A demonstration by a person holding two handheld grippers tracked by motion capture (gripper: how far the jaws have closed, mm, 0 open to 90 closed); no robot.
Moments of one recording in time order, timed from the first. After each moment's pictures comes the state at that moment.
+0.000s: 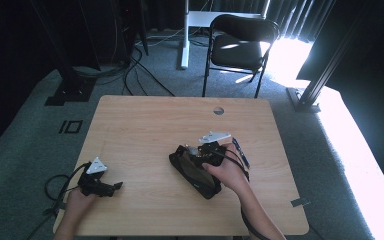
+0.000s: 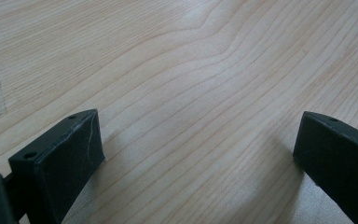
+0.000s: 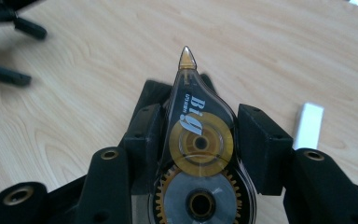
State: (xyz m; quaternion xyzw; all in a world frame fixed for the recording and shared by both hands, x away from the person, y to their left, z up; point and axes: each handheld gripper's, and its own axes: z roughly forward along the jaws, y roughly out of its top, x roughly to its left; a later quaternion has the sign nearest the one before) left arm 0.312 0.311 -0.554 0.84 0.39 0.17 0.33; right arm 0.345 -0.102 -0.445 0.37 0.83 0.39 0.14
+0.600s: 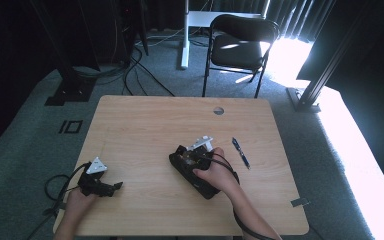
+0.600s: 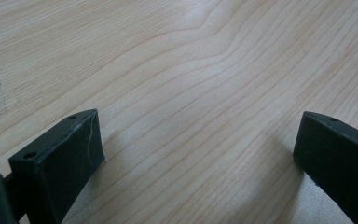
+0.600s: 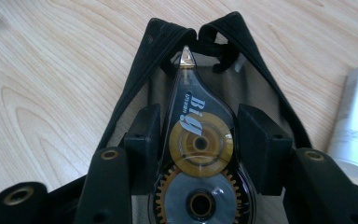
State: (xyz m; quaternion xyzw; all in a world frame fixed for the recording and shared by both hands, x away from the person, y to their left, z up) left arm 0.312 0.311 -0.554 0.84 0.39 0.17 0.33; right arm 0.354 -0.074 -0.482 0.36 0.87 0.31 0.11
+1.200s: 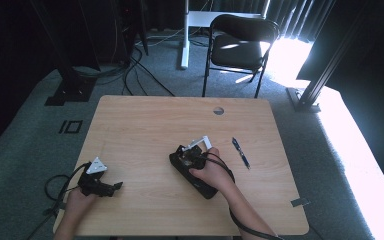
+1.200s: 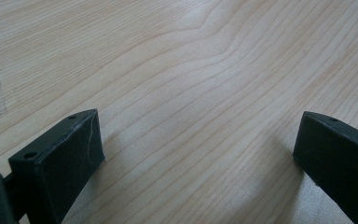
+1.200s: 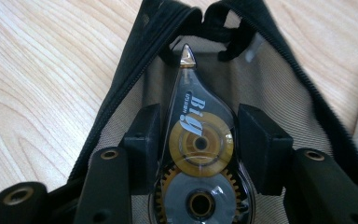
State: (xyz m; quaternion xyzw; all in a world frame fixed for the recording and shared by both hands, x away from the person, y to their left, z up) left arm 0.312 0.311 -0.554 0.84 0.39 0.17 0.33; right arm 0.364 -0.061 -0.497 0.37 0.89 0.27 0.10
